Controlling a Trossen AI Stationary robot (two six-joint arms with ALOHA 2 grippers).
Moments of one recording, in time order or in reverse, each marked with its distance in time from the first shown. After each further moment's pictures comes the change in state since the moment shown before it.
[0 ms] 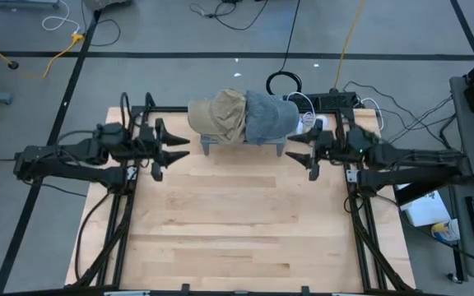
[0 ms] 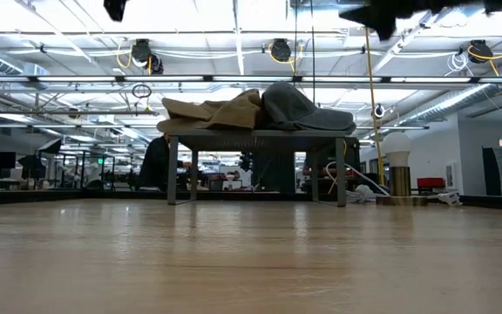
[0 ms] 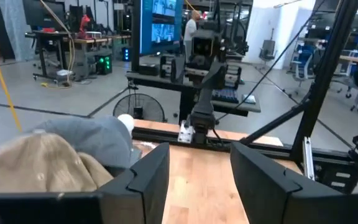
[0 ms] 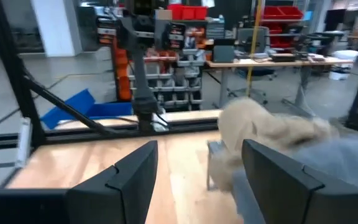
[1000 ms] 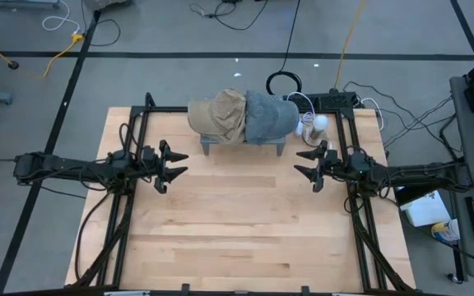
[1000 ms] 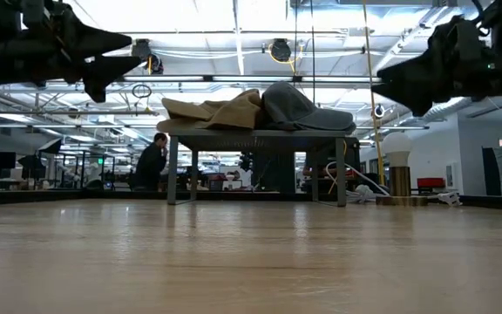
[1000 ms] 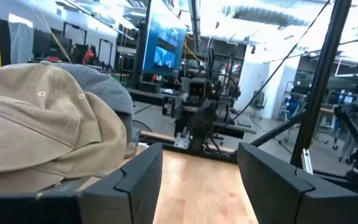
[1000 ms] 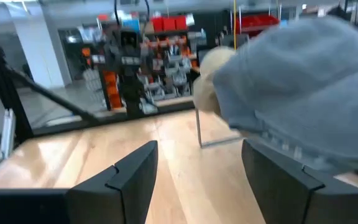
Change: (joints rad) left arm -0.008 -0.110 -0.751 0.856 -0.008 -0.090; right arm 0.001 -0.262 -0.680 0.511 0.066 0.096
